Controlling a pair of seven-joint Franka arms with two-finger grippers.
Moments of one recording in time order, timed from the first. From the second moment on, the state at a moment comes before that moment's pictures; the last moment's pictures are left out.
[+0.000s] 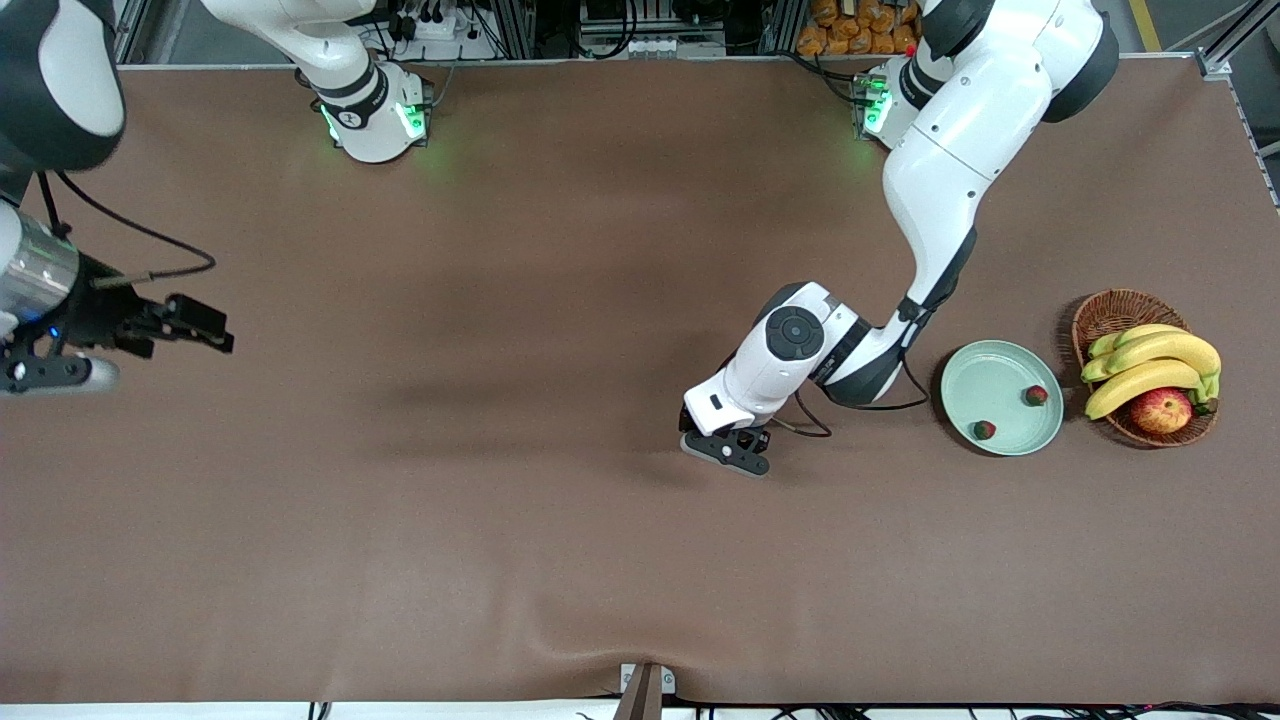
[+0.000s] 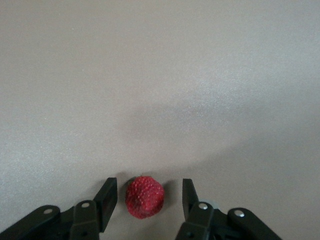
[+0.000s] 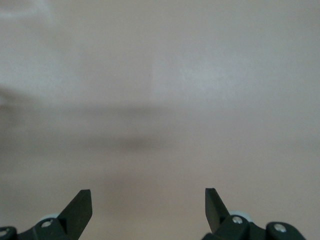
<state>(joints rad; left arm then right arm) -0.25 0.87 -0.38 -1.57 0.35 2.65 -0.40 0.07 0.13 -0.05 -1.51 0.07 1.62 0.00</state>
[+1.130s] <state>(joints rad) -0.21 0.85 -0.37 -1.53 0.35 2.57 -0.39 -0.07 0.00 0.05 -1.57 0.04 1.50 0.02</state>
